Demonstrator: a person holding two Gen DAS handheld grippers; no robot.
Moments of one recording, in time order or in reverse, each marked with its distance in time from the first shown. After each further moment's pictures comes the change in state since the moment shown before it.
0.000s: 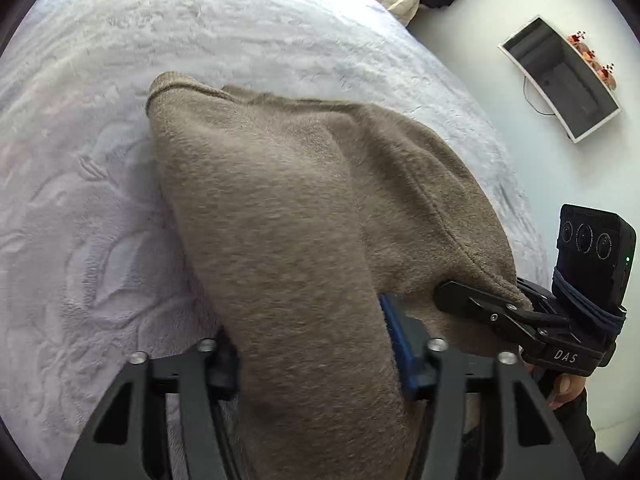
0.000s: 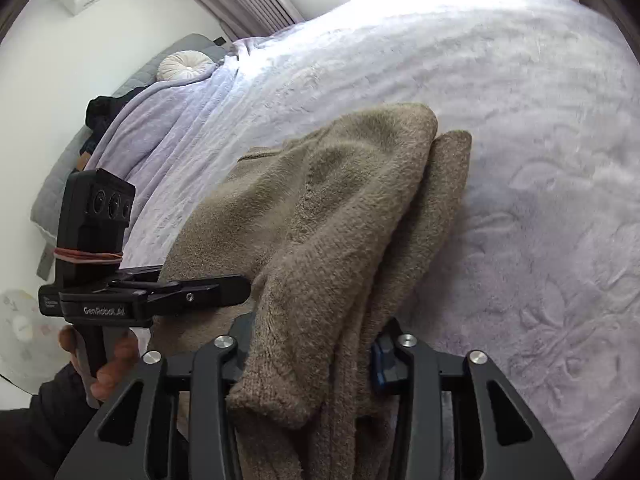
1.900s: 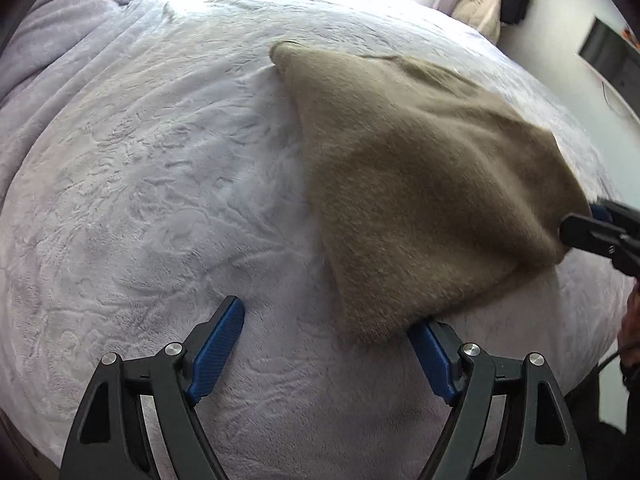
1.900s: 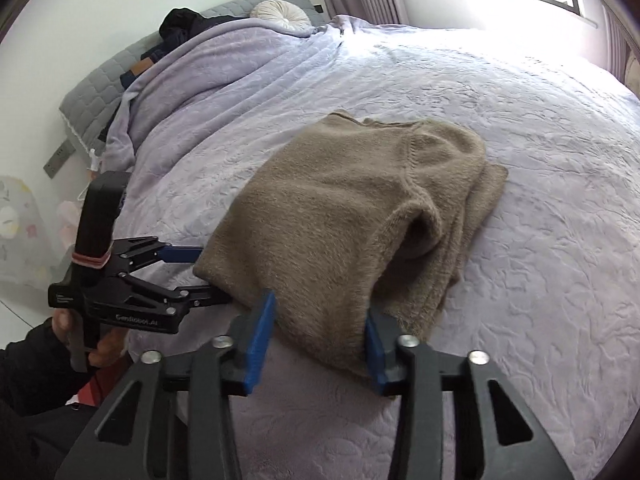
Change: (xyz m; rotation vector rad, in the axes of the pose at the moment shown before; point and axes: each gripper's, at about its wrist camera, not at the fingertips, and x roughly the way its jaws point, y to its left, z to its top) left arm -0.125 0.134 -0.097 -0.046 -0.125 0.415; right arm 0.043 0.169 -0.010 -0.350 0.051 0.027
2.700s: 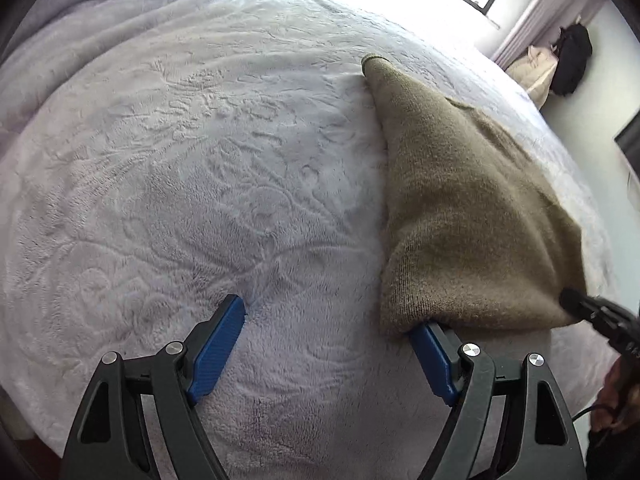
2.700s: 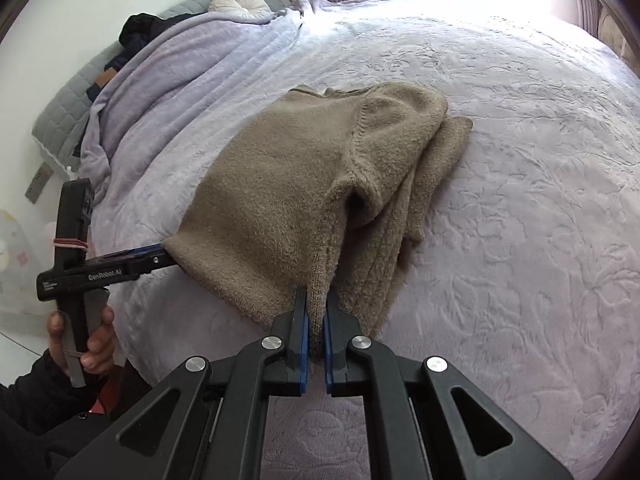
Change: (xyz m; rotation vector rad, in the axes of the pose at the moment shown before) left arm -0.013 0.042 -0.005 -0.257 -0.024 0.012; right arm 0.002 -0.017 -0.012 0.138 0.064 -0.038
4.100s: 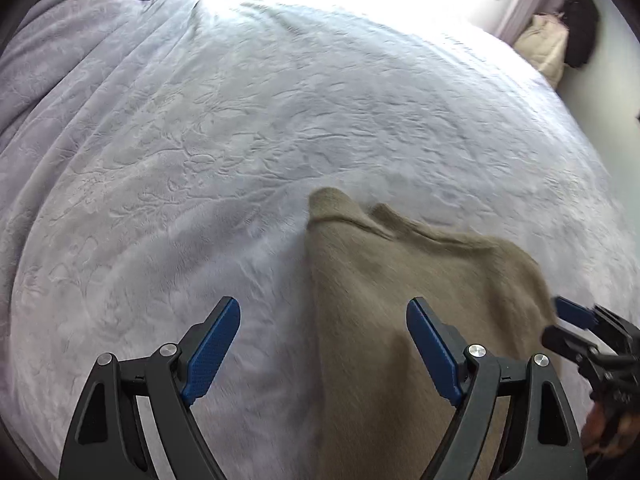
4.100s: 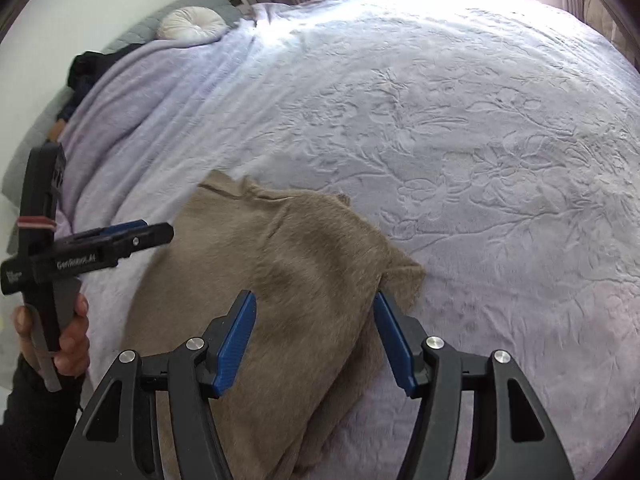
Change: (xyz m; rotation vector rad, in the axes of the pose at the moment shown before) left arm 0.055 -0.071 0.191 0.097 0.059 0.131; right arm 0.056 -0.081 0.140 0.110 0.024 -0.049
